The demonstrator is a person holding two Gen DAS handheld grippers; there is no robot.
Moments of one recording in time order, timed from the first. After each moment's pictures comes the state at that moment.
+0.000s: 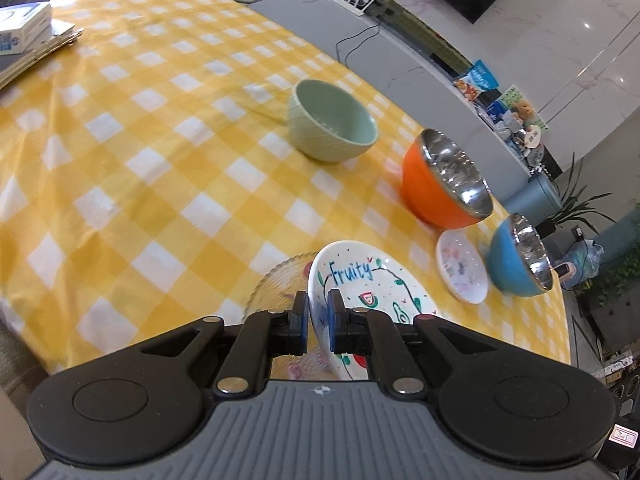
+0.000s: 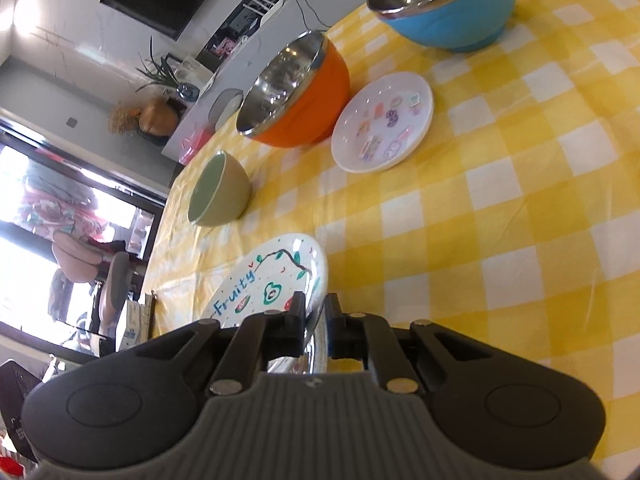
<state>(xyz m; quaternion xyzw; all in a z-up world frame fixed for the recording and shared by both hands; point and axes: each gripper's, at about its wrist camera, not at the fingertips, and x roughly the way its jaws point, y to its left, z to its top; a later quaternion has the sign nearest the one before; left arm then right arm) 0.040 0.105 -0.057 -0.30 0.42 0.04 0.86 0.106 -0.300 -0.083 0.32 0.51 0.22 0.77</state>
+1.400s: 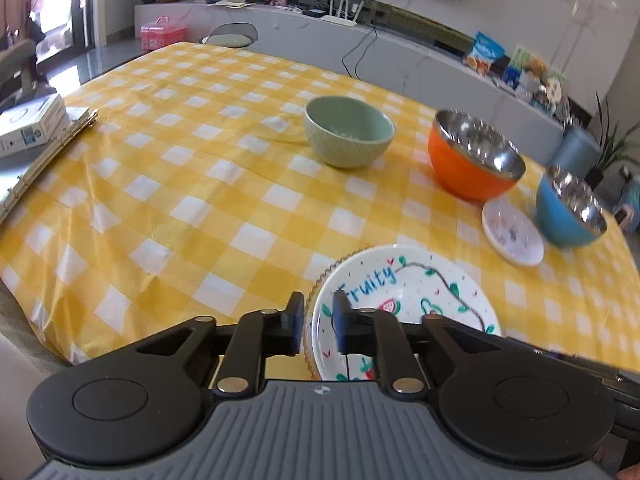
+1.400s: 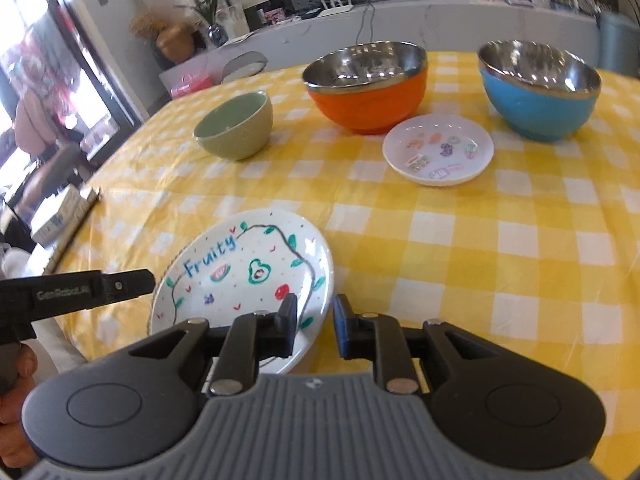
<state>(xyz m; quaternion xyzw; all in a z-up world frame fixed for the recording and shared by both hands) 0.026 0.086 -0.050 -0.15 0.41 0.09 0.89 0.074 -0.249 -0.066 0.09 0.46 0.23 0.85</state>
